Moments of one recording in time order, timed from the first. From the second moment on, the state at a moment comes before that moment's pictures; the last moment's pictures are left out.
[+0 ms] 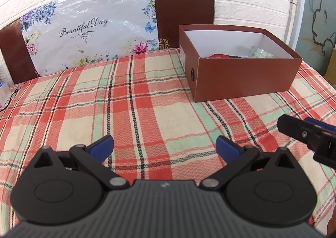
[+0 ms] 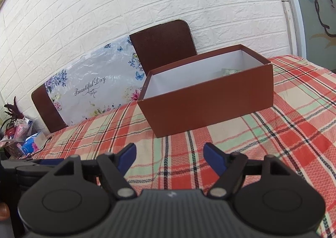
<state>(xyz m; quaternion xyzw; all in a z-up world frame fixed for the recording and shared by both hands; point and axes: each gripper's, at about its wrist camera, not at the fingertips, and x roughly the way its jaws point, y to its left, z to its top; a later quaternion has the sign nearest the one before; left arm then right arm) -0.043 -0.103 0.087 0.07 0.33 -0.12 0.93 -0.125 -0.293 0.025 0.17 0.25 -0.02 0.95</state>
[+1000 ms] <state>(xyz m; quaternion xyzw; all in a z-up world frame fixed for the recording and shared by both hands) -0.042 -0.111 0.077 0.10 0.35 -0.10 0.93 -0.115 -0.289 0.005 0.17 0.30 -0.01 0.94</state>
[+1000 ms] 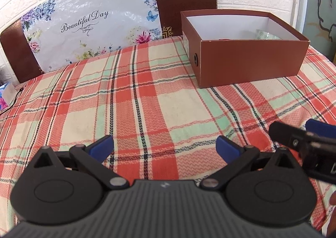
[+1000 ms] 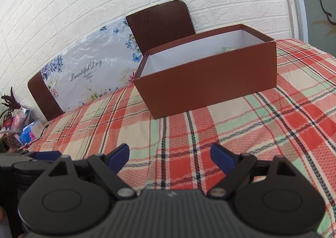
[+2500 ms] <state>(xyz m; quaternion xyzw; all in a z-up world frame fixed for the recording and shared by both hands) -0.041 -0.105 0.078 0.11 0.36 -0.07 0.93 -0.108 -0.288 -0.012 0.15 0.33 -0.03 0.93</state>
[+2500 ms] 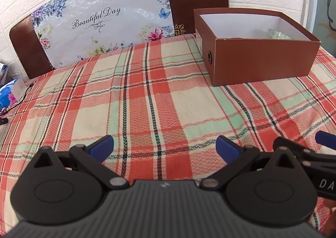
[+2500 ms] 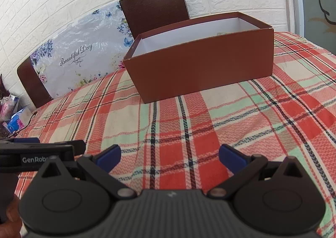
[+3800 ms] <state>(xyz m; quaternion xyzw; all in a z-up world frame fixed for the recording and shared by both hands) -0.038 -0.099 0.071 0.09 0.38 -0.08 0.92 -0.115 -0.281 -0.009 0.13 0.29 -0.04 0.95</state>
